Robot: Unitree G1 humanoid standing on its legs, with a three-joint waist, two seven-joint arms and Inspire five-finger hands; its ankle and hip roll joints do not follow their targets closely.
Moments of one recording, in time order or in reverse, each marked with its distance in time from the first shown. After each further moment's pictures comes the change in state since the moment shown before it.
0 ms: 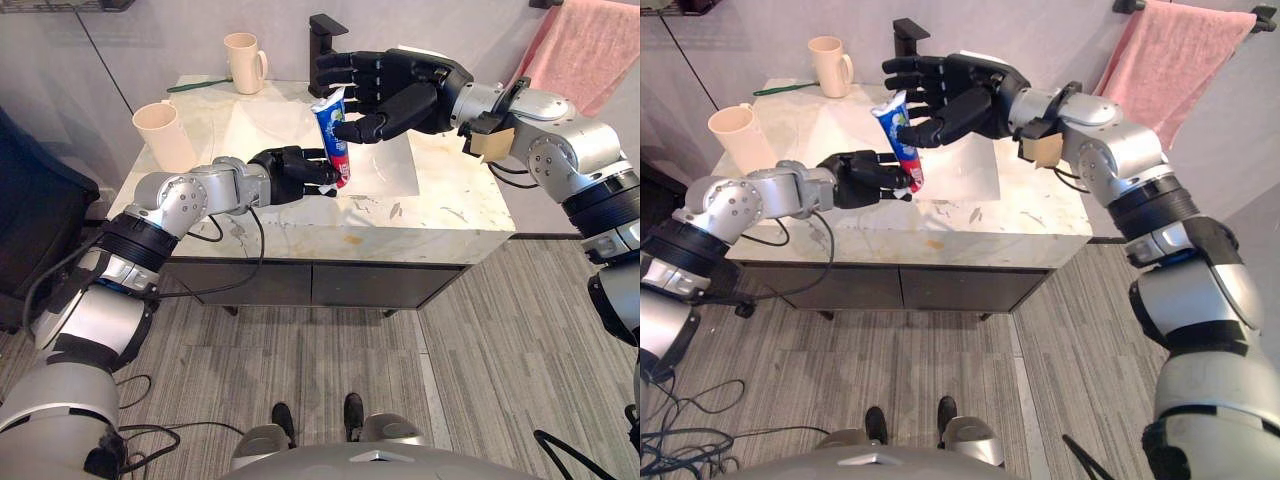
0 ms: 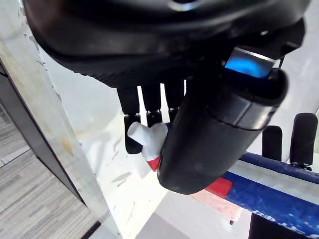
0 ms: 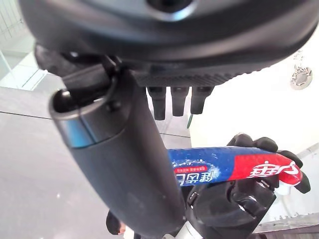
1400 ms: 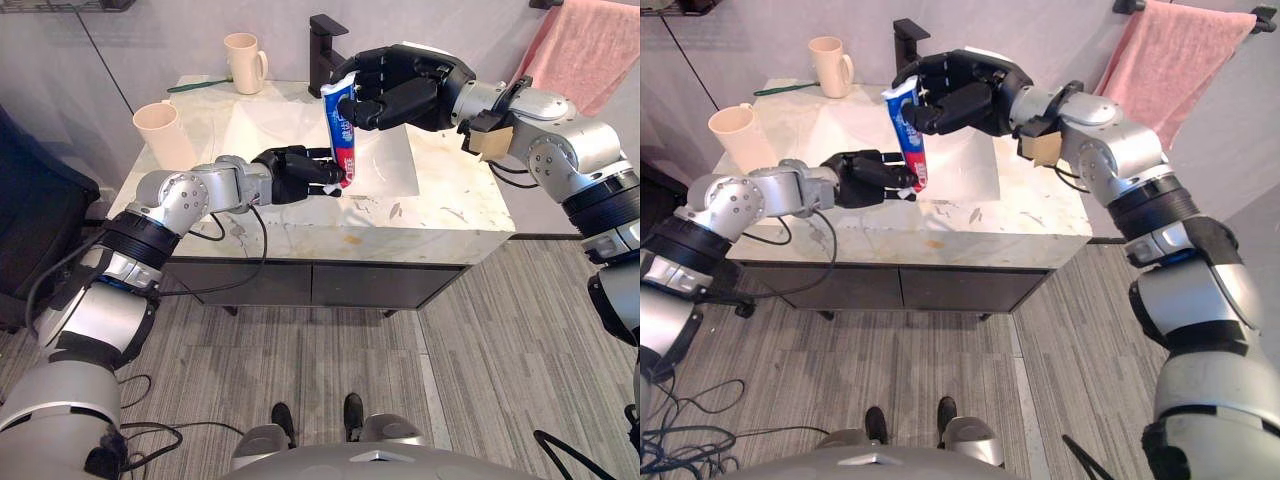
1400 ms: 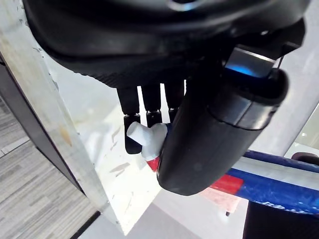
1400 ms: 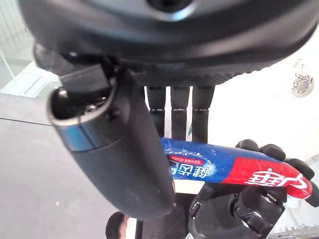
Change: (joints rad) left arm -0.013 -0.011 0.000 0.022 -0.004 0.008 -0.040; right arm 0.000 0.001 -0.001 0.001 0.003 -0.001 -0.038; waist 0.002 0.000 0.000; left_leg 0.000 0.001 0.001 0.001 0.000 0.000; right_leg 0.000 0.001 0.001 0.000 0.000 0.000
